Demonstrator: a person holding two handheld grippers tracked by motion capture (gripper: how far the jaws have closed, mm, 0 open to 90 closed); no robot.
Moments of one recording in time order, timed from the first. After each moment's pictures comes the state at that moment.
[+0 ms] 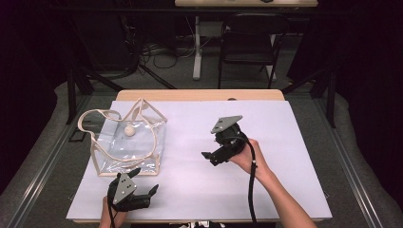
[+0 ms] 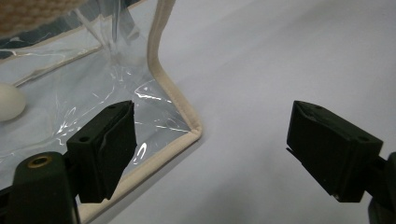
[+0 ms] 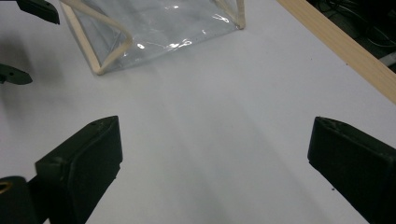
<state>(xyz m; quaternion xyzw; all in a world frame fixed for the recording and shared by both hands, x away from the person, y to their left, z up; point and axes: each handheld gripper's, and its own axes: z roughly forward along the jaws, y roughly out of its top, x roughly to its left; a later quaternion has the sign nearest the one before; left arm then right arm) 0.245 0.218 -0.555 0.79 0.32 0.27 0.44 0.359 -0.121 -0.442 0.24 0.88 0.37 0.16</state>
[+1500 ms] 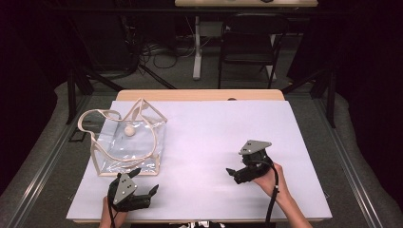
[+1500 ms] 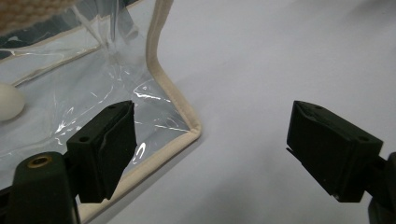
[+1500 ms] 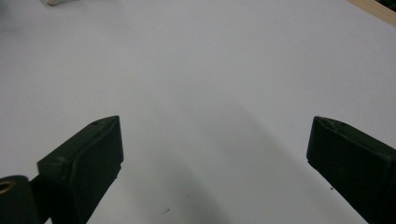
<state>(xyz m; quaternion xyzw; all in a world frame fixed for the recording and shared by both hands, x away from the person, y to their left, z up) 0.245 0.217 -0.556 0.79 0.32 0.27 0.44 0.322 -0.192 -0.503 0.31 0.86 0.36 0.18</state>
